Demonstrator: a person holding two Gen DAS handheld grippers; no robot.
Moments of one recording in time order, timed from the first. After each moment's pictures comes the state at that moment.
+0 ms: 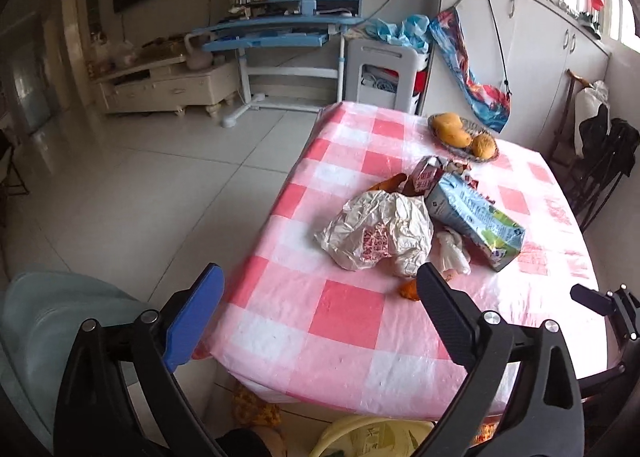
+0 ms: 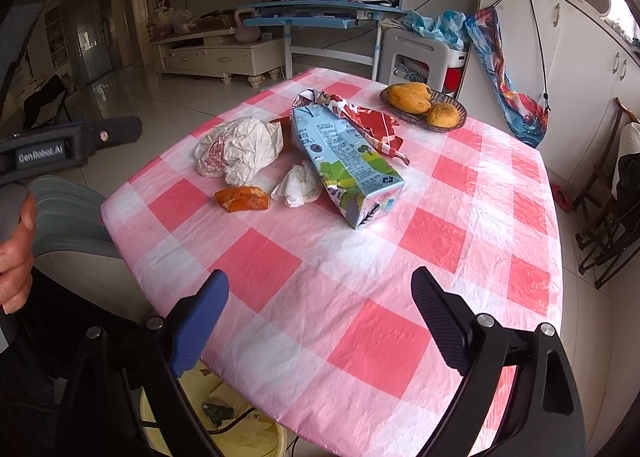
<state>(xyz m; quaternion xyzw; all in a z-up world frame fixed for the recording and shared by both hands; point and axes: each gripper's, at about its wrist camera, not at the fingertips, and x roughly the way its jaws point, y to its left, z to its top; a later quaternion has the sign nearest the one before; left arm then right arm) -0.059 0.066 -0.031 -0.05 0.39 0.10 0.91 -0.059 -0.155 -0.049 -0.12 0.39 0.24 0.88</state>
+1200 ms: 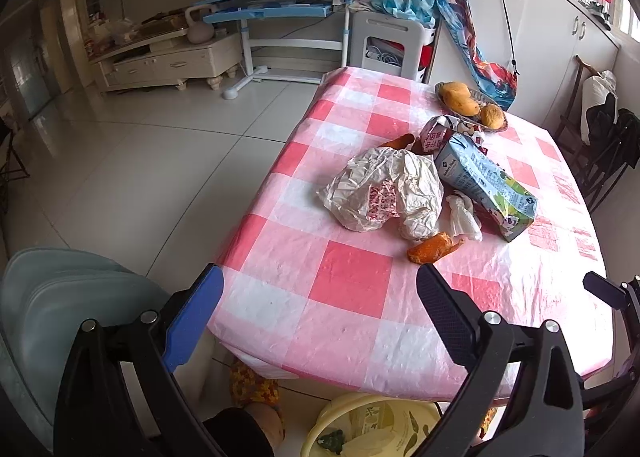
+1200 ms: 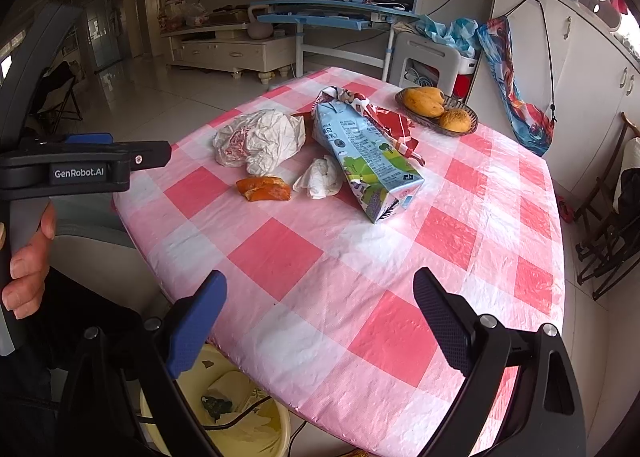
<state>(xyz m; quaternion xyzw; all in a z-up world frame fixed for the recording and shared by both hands) -0.067 0.064 -0.057 -0.06 0.43 0.11 0.90 -0.073 -0.143 -0.051 -0.14 0.38 0.25 0.88</state>
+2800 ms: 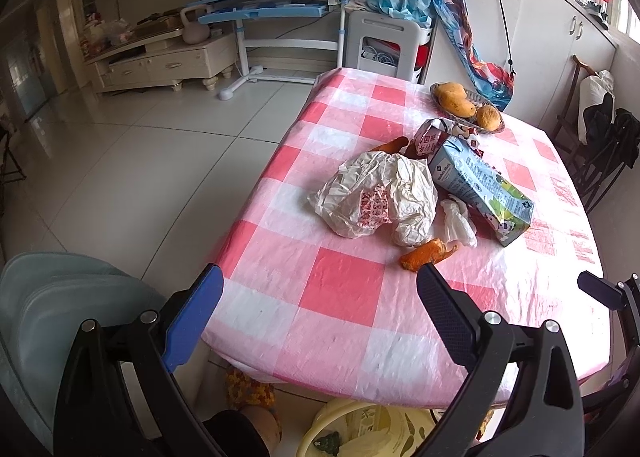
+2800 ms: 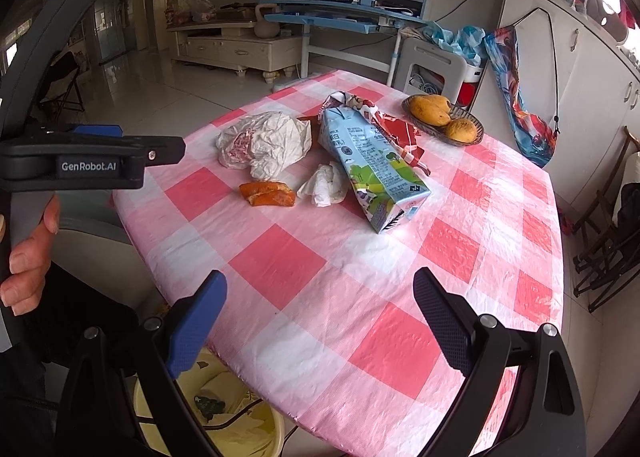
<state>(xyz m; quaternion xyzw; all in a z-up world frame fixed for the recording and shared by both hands) -0.062 0.060 -0.056 -0.06 0.43 0.11 0.90 -0.075 -0.135 -0.048 -0.16 0.38 0.25 0.88</state>
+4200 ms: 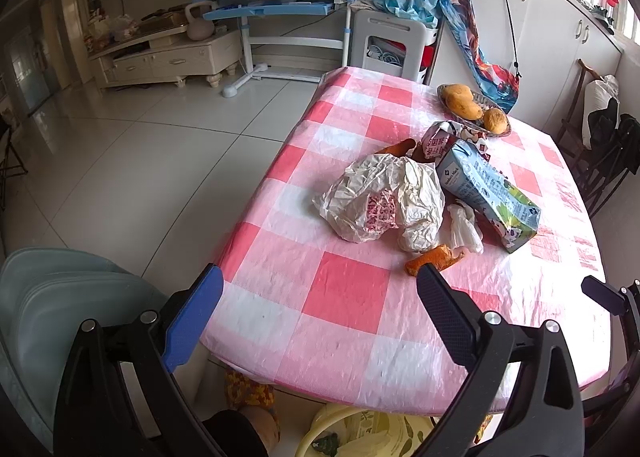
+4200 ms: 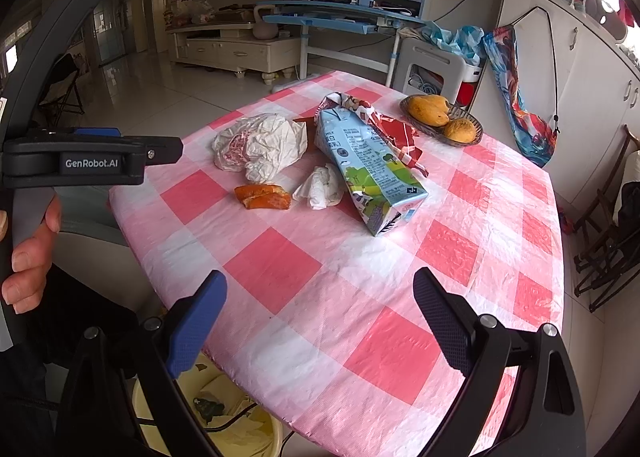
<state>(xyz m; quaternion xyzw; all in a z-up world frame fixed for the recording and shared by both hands) -0.065 0.065 -0.058 -0.06 0.43 0.11 0.89 -0.075 -0.136 -0.048 -0.15 0.37 0.25 0.88</state>
